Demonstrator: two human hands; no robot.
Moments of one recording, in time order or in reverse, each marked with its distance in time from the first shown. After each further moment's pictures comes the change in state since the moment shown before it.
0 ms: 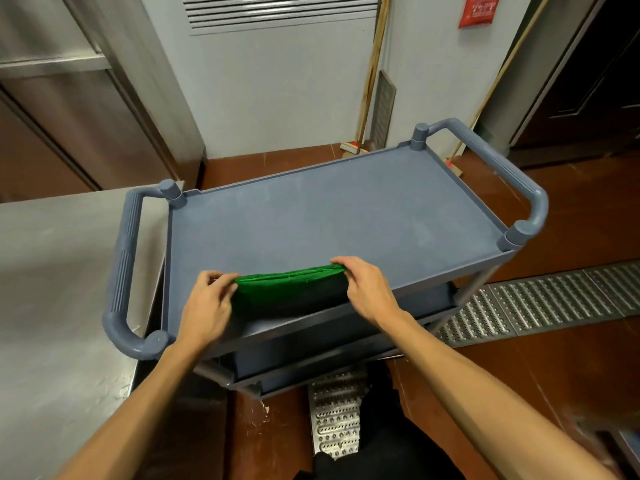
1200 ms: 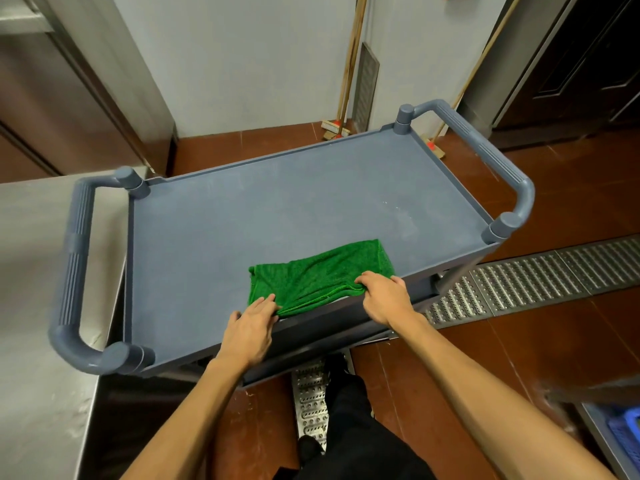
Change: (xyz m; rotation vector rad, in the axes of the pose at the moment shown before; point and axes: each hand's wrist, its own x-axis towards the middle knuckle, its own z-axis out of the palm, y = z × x) left_hand -0.007 0.032 0.110 0.200 -0.479 0.109; right_hand 0.005 0.083 -0.014 -0.413 -0.313 0.272
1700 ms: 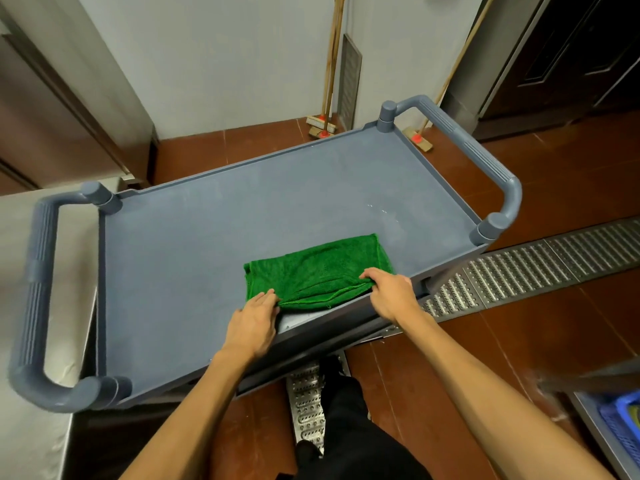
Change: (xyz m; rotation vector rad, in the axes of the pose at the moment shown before) left_hand 0.049 0.037 -0.011 -0.002 -0.015 -0.008; right_hand 0.022 0.043 -0.016 0.093 0.085 0.093
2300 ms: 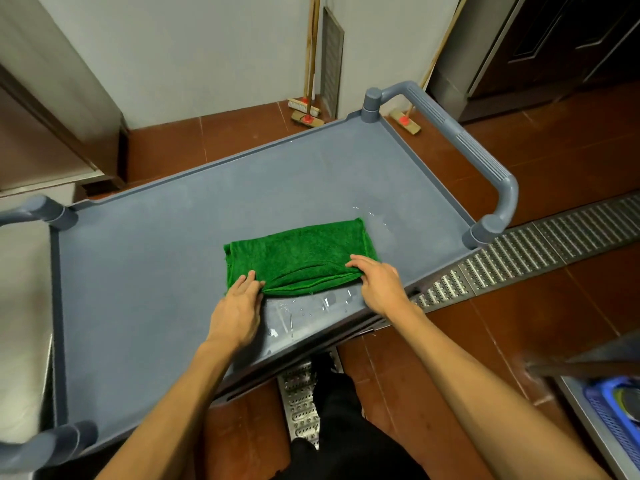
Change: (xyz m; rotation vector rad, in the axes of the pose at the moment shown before) left_hand 0.073 -0.005 -0.004 -0.024 0.046 0.033; right_hand 0.055 0.022 0.002 0.132 0.074 -0.073
